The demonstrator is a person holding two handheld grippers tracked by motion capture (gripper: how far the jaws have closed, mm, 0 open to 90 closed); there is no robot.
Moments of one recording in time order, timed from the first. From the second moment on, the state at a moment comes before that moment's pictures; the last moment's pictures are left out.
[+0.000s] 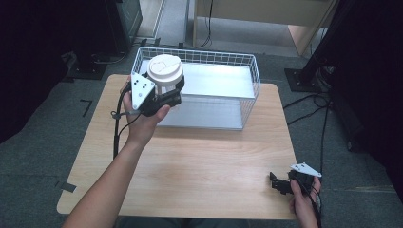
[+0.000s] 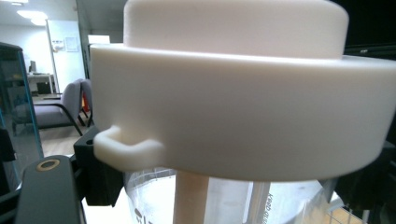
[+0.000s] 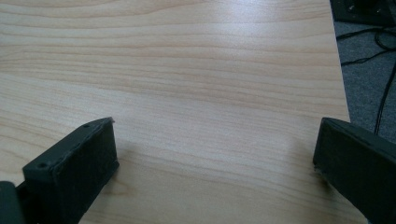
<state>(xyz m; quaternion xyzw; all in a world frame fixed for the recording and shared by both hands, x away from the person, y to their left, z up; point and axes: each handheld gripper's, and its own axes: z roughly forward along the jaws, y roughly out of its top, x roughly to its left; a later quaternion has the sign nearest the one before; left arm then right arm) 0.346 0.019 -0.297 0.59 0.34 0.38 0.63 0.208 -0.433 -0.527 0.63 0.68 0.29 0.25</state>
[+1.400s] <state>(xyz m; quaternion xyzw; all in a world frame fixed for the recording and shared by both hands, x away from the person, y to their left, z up) 0.455 -0.010 -0.290 0.58 0.40 0.40 0.59 0.206 -0.431 -0.527 0.62 0.68 0.29 0.25</state>
